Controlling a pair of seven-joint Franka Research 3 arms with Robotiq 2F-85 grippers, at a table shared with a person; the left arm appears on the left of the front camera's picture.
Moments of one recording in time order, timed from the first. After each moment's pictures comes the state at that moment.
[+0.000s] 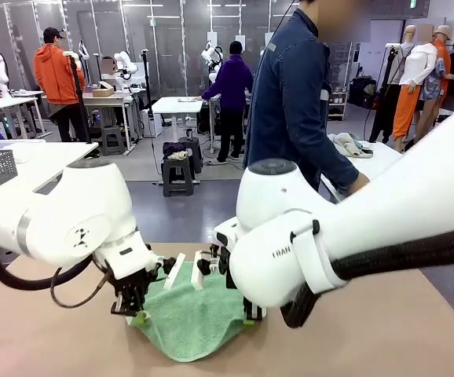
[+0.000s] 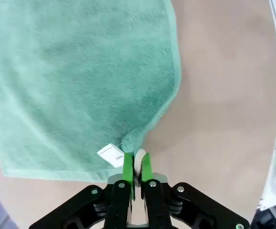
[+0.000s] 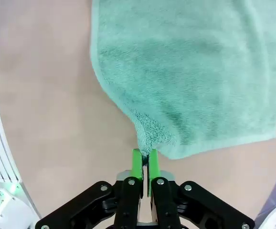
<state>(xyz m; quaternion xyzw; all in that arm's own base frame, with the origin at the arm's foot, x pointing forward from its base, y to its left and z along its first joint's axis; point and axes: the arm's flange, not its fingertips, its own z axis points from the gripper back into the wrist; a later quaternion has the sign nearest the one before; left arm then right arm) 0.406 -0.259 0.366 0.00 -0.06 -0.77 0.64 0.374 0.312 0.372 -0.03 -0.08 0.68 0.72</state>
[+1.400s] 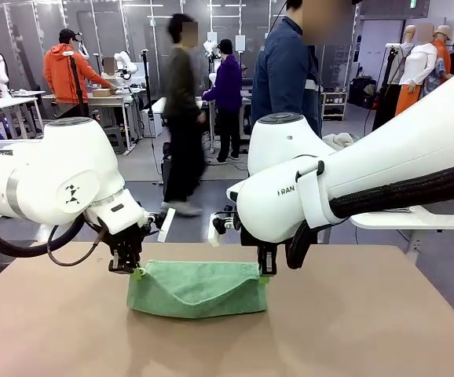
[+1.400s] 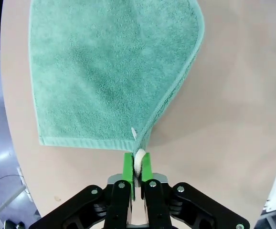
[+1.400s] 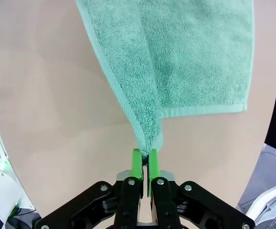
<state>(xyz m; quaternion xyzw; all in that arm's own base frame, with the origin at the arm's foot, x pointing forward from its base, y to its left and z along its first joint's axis) 0.446 -0.234 0.422 0.02 -0.11 -0.73 0.67 0.427 0.285 0.422 -0.05 -0.06 0.68 0.73</state>
